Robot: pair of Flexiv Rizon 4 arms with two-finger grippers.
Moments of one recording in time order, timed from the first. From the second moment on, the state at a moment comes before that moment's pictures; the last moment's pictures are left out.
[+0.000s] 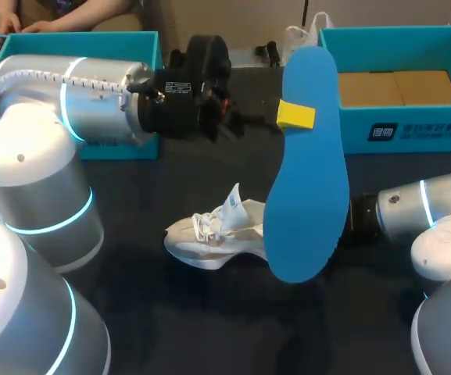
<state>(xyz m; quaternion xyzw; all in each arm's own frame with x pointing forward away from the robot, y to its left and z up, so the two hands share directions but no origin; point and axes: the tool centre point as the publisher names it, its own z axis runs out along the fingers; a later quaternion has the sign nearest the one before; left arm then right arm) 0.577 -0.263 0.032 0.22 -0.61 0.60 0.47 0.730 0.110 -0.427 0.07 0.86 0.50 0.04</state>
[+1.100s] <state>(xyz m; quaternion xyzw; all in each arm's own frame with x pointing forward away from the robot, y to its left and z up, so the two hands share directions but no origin) 0.577 -0.263 0.032 0.22 -0.61 0.60 0.47 0.739 0.074 -0.420 0.12 0.87 0.47 0.06</state>
